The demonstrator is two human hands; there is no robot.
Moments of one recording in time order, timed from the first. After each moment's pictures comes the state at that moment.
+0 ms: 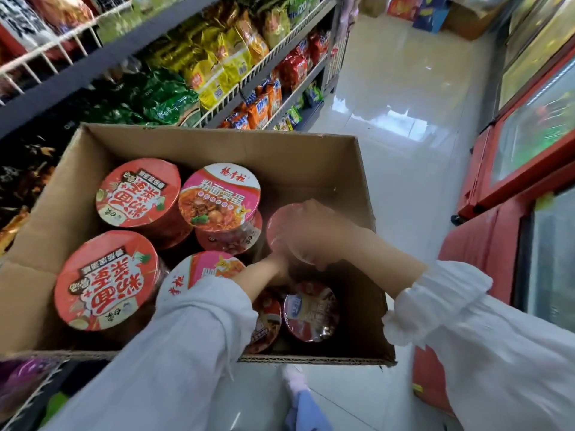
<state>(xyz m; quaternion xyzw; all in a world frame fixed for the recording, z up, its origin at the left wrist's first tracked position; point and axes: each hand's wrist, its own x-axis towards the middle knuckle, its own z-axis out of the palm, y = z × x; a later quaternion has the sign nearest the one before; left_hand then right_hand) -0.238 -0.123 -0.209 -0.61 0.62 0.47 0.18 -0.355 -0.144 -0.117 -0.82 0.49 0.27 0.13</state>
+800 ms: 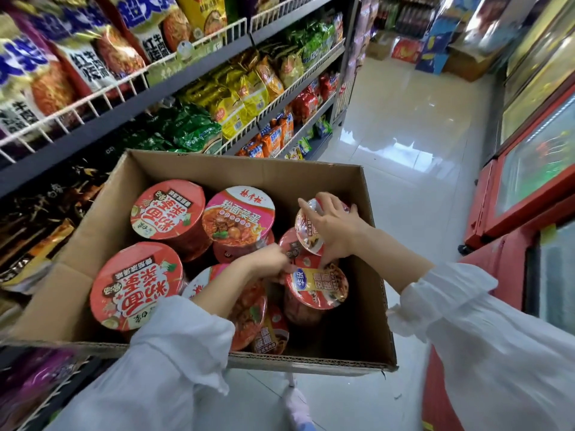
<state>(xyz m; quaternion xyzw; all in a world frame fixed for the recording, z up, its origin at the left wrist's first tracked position) -0.200 -0.130 -0.136 -0.61 0.57 0.55 -0.01 -0.357 -0.158 -0.085 -0.83 0.52 0.18 0.09</state>
